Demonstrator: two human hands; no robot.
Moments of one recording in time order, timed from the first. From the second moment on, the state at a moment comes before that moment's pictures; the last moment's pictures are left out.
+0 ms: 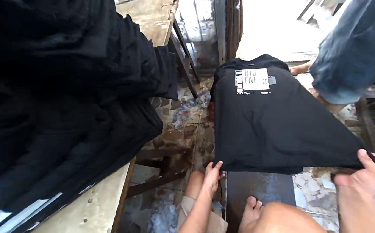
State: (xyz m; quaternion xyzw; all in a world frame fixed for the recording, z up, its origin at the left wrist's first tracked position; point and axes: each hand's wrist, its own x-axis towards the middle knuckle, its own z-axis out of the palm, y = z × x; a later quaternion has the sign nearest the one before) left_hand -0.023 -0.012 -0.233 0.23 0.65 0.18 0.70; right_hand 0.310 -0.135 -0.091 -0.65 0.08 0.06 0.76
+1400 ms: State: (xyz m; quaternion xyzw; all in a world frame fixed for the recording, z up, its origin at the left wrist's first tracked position) left_hand -0.010 0.002 -0.198 0.38 0.68 0.12 0.62; right_hand 0.350 -0.130 -0.050 -0.79 -0.02 0.03 0.61
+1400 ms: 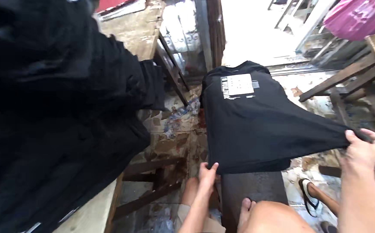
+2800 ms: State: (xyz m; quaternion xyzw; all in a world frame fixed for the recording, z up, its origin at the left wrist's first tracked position) left_hand -0.048 0.044 -0.172 0.23 0.51 0.18 0.81; right_hand 0.369 -0.189 -0.166 -0.71 0.05 0.22 0.67
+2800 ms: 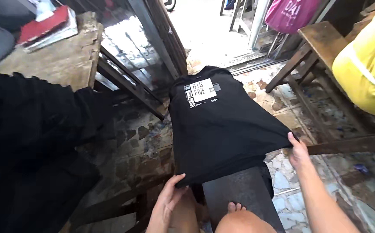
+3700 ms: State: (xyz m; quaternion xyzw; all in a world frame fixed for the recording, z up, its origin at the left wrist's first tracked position) left_hand -0.027 0.018 -0.200 0.16 0.57 0.13 0.80; right_hand 0.409 -0.207 -0.147 -0.83 -0.02 0.39 0.39
